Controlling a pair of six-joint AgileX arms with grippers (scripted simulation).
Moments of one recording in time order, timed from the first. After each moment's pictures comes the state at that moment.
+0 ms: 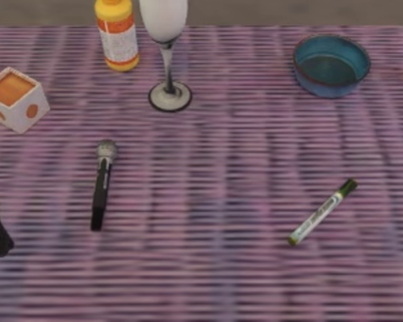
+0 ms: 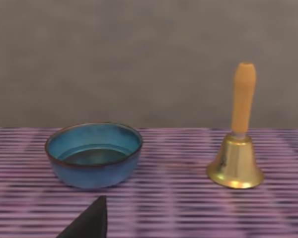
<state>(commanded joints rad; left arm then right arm) 0.00 0.00 0.00 0.00 0.00 0.00 0.00 0.00 0.00 0.00 0.00 0.00</state>
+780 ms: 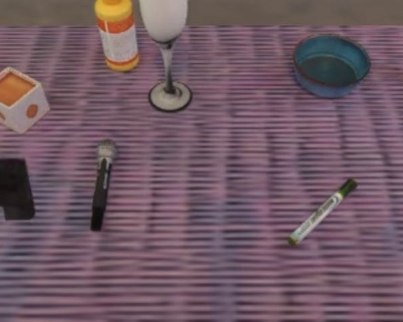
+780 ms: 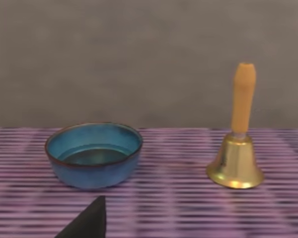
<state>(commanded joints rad) -0.14 0.67 0.50 -0.40 -0.02 -0.11 0.00 0.00 0.00 0.00 0.00 0.00</state>
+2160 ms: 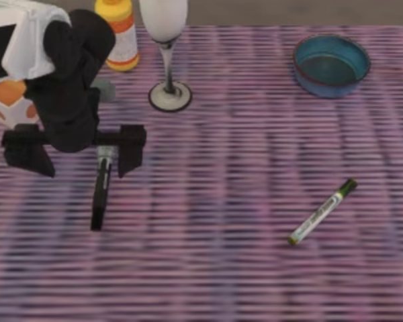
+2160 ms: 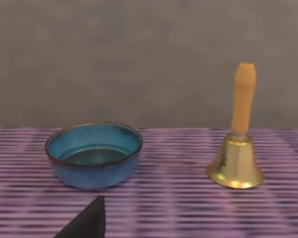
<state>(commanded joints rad) -0.35 1.89 1.36 -0.98 -0.04 -0.32 0.00 0.00 0.00 0.00 0.00 0.00</state>
